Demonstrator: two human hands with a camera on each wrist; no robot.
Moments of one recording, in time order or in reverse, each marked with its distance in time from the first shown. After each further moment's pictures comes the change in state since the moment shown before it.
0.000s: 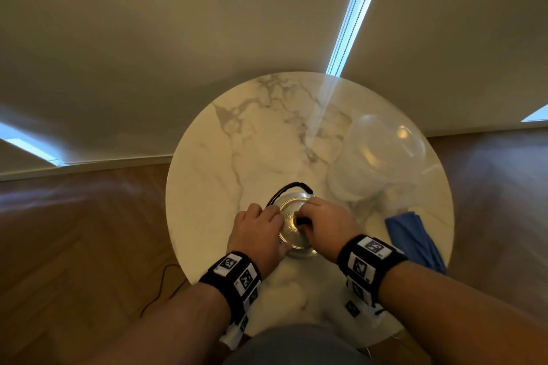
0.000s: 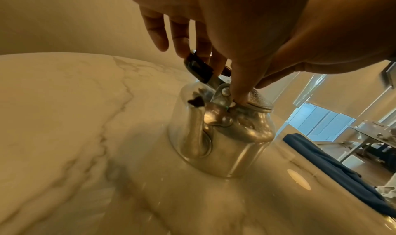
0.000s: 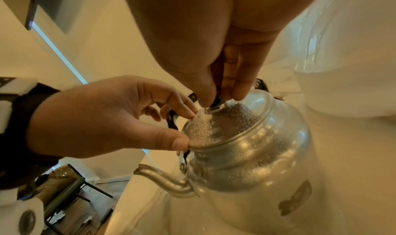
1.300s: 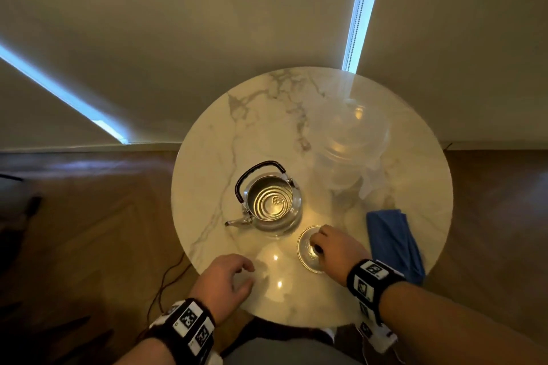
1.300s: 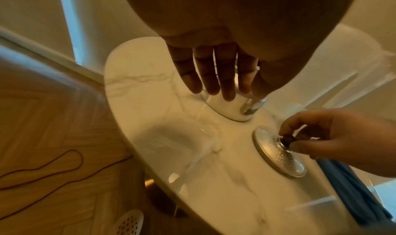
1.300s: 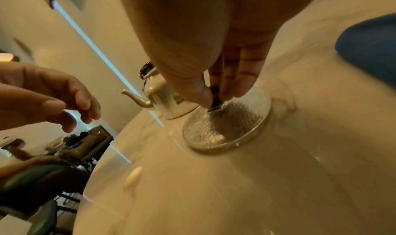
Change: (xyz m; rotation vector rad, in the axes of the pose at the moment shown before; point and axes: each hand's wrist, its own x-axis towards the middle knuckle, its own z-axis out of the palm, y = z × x) left_hand -0.128 0.093 0.032 -0.434 -0.177 -0.426; right_hand -0.082 0.143 0.044 -0.024 -0.236 -0.208
